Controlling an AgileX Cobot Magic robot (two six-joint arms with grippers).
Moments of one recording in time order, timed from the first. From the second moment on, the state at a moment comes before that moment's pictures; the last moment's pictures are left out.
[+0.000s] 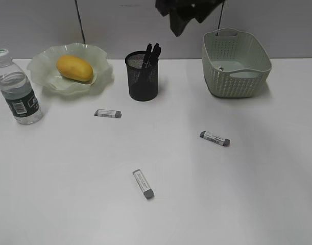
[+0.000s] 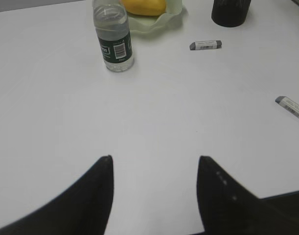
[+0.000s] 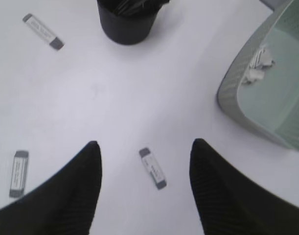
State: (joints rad) left arm -0.10 0.08 -0.53 -0.07 1.08 0.09; right arm 0.58 1.92 -1.92 -0.09 1.18 -0.06
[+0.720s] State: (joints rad) left arm -0.10 0.08 -0.53 -0.07 1.08 0.09; right arm 0.22 1.11 -0.97 0.01 0.99 -0.04
